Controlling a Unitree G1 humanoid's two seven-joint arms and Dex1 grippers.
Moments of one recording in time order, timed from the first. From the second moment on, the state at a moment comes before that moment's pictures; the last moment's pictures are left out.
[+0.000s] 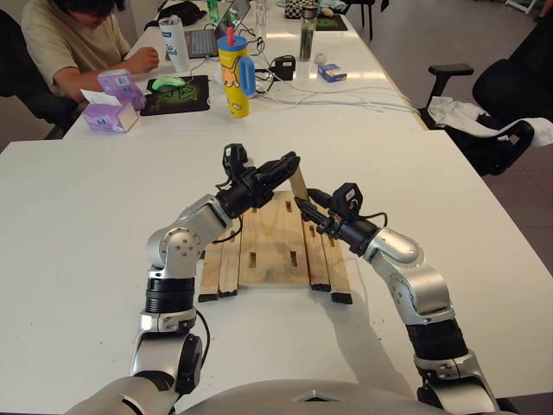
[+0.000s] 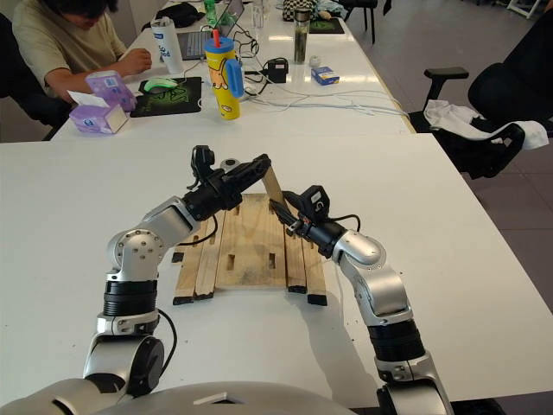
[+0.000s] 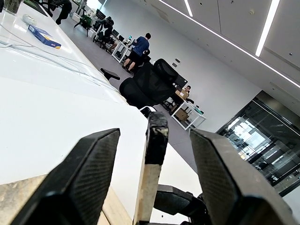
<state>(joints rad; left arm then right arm) -0.46 0.06 0.10 -0.04 -0.81 0.79 -0.37 -0.19 -0.28 0.13 -0.19 0.27 0.35 0.54</state>
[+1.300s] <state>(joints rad) -0.04 0.01 0.21 -0.41 -0.55 0.58 0.01 -0.15 -0.23 -0.04 -0.08 0.28 0.46 0.37</state>
